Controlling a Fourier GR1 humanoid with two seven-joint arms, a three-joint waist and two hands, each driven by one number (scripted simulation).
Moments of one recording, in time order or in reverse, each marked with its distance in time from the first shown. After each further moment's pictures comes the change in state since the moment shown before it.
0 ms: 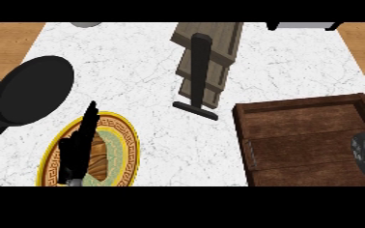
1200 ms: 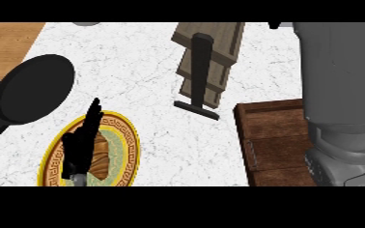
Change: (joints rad) left arm -0.032 -0.025 0.018 0.025 -0.008 -0.020 0.007; right arm 0.073 0.198 0.051 0.435 0.200 -0.352 -0.156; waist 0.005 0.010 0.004
